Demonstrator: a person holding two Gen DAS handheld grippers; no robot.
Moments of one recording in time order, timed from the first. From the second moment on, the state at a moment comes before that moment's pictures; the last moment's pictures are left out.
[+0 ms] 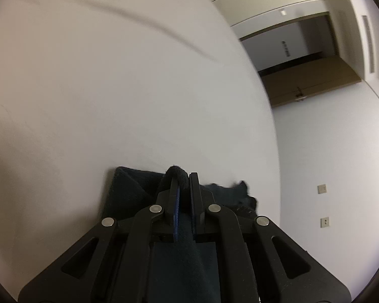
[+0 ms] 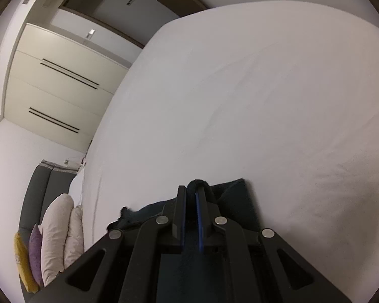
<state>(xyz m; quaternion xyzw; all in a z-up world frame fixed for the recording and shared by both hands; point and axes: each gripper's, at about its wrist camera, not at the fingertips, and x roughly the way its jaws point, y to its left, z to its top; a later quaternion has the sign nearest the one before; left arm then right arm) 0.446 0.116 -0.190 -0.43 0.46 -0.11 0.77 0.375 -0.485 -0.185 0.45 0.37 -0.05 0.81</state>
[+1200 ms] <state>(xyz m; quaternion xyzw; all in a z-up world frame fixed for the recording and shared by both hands) 0.353 0.018 -0.162 -0.10 0.45 -0.10 0.88 0.318 -0.378 -0.173 0.24 0.40 0.01 0.89</state>
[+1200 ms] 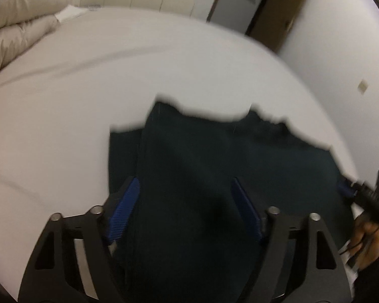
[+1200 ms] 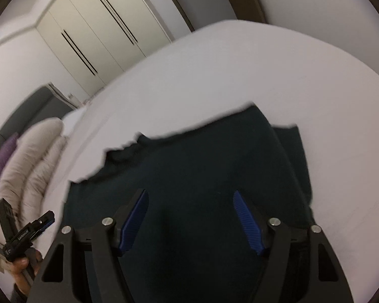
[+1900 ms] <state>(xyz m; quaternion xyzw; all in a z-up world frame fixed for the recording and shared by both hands) 0.279 0.060 -0.190 -0.07 0.45 -0.06 0.89 0.267 -0.344 -0.201 0.37 0.40 0.15 0.83</state>
